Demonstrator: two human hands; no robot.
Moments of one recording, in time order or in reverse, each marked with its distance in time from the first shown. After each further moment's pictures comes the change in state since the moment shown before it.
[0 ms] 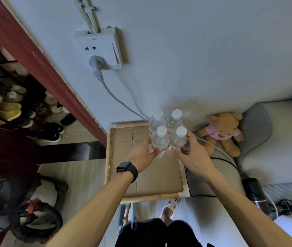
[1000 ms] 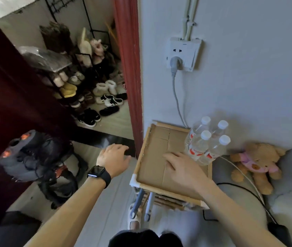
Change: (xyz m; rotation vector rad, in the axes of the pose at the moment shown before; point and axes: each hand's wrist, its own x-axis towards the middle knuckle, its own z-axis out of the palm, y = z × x) left_hand -0.151 -0.133 -0.097 0.443 0.285 -0.276; right_hand -0.054 -0.091 0.098 -0.641 -0.376 -0.548
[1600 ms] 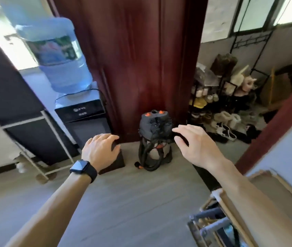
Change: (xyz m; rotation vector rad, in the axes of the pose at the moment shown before) left_hand -0.405 -0.123 -0.064 0.039 0.490 -0.873; right_hand -0.029 -0.279 -0.004 0.026 0.021 -0.910
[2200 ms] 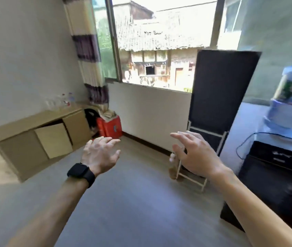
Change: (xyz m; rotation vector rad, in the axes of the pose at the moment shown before) left_hand -0.467 -0.471 -0.192 0.279 0.206 -0.955; right_hand -0.028 -0.654 0.202 0.211 -0.254 -0.921
